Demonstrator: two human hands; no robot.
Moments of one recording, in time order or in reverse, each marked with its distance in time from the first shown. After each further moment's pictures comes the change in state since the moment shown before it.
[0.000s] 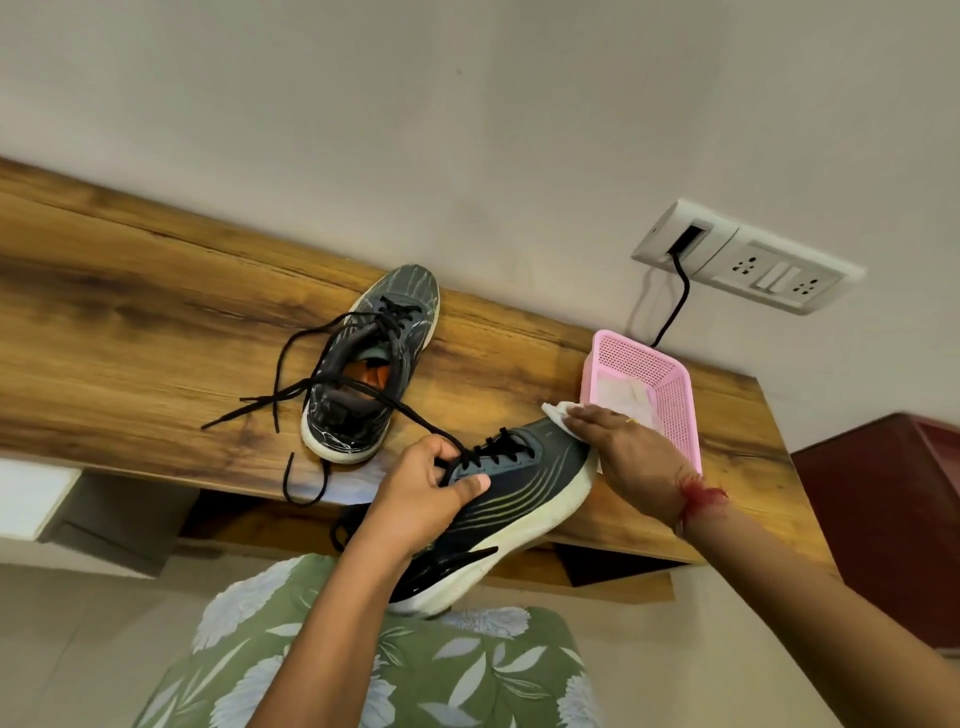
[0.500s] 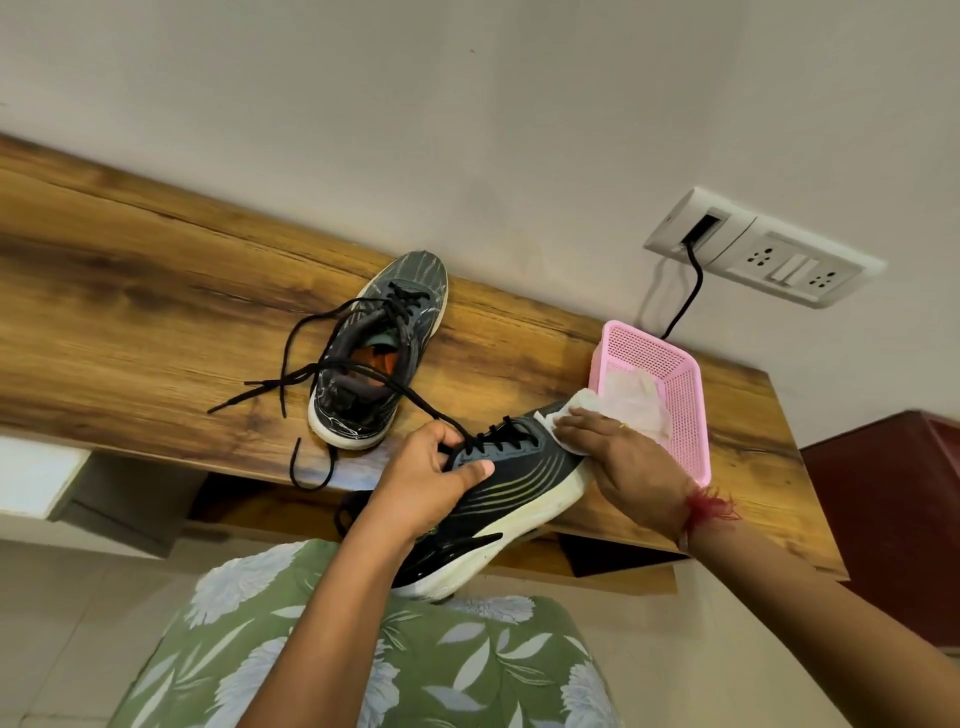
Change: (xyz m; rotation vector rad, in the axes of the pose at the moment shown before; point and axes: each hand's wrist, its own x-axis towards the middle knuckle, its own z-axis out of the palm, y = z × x) left_hand 0.000 0.004 -0.001 -0.040 0.009 0.009; right_hand -0.005 -0.014 0.005 0.110 -0.022 -0.094
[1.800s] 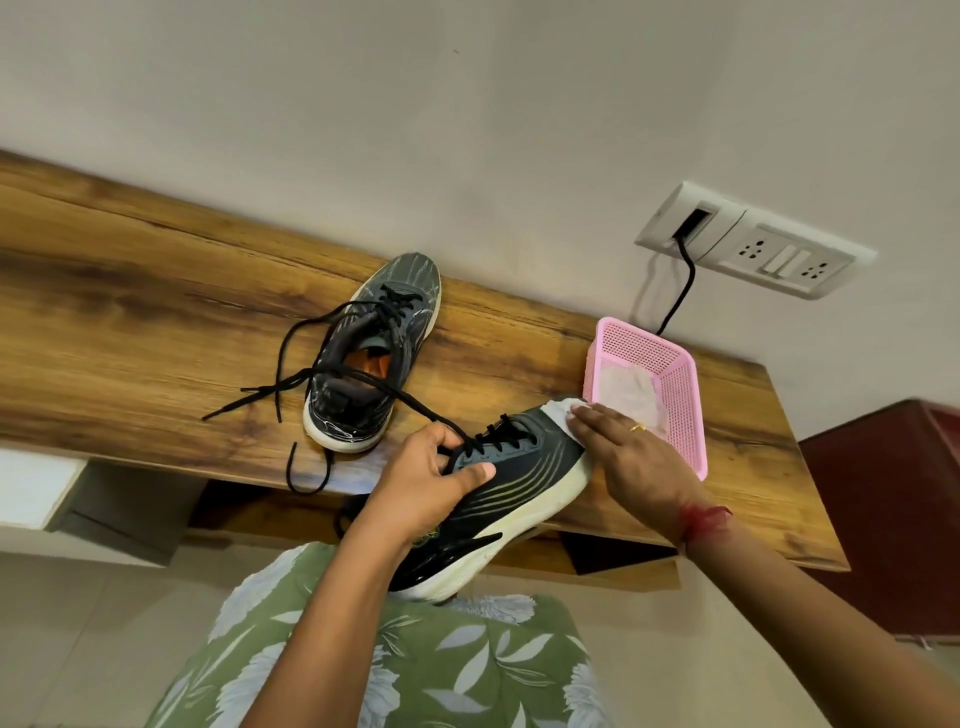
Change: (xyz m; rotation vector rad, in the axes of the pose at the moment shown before) left_hand -0.010 0.010 -0.003 0.029 -0.030 -0.035; right_hand -0.011 0.011 0.012 -0.272 0.172 -0.040
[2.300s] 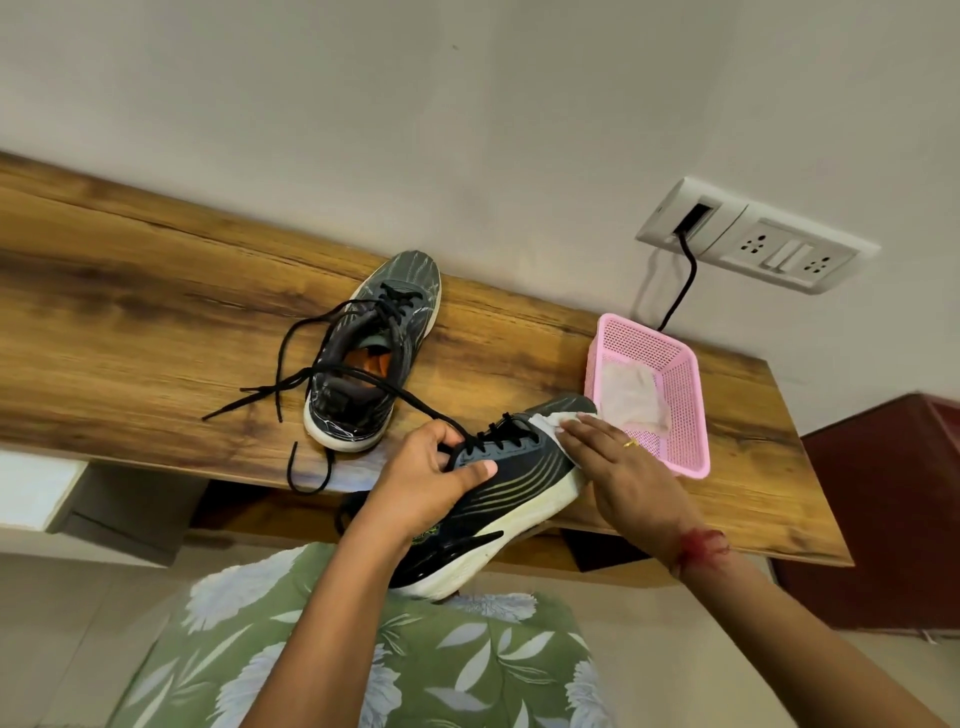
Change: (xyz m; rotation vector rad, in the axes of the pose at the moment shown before) left_hand -0.002 0.003 0.000 0.006 -0.015 -0.028; right_hand -0.011 -0.011 0.015 0.032 0.055 -0.051
